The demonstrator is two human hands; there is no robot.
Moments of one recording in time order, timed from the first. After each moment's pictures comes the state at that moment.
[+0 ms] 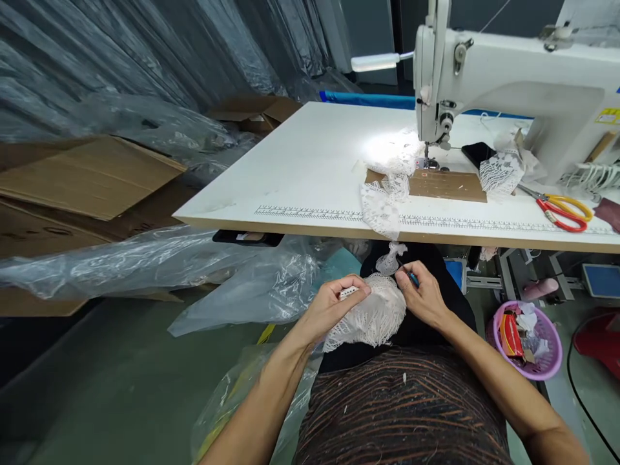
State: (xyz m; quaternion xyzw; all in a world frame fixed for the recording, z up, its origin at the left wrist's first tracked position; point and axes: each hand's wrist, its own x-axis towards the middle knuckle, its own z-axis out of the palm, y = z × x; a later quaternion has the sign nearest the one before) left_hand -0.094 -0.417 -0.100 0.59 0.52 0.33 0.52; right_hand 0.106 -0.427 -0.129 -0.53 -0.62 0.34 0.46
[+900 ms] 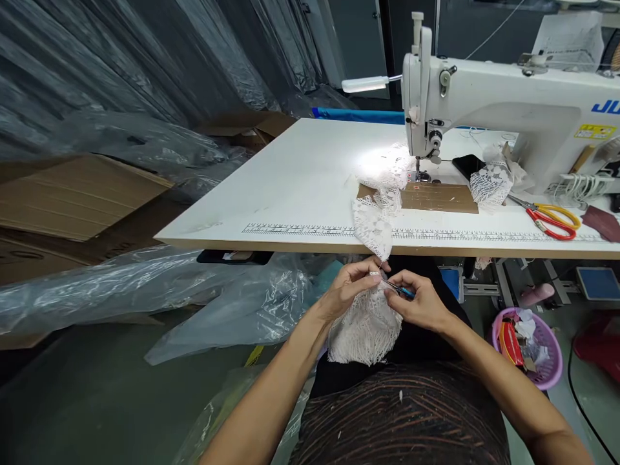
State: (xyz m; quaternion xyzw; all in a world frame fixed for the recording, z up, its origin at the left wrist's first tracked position) left_hand -0.063 -0.362 -0.098 0.62 0.36 0.36 0.60; right_hand 0.112 -0.415 -0.106 -0.45 -0.63 0.44 0.46
